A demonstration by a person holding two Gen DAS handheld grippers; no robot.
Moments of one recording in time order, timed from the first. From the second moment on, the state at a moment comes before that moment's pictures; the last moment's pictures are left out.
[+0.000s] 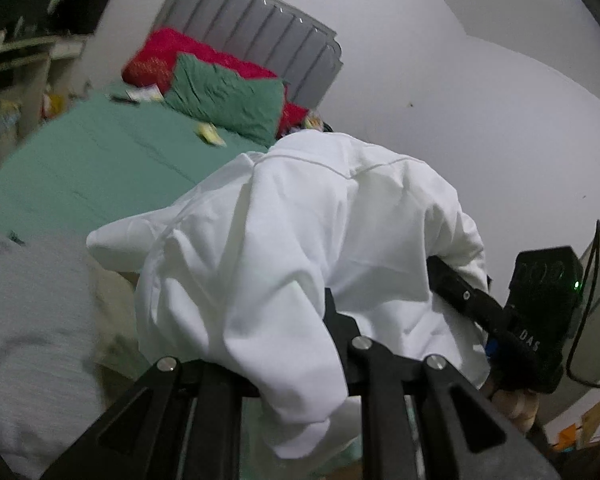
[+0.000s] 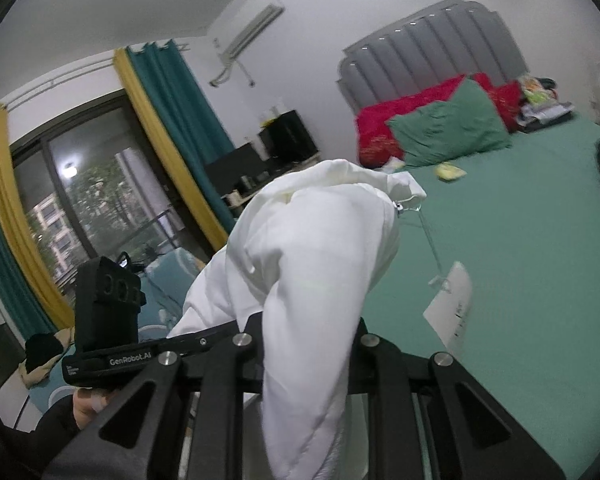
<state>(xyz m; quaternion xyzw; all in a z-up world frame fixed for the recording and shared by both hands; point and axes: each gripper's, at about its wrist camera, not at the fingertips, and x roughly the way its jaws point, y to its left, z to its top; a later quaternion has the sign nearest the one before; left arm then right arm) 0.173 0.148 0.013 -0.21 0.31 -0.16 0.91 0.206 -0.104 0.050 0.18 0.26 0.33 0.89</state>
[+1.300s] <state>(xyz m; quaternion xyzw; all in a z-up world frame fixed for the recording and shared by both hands) 0.148 0.411 -0.085 -0.25 0.41 0.07 0.87 0.254 0.124 -0.082 0.19 0.41 0.35 0.82</state>
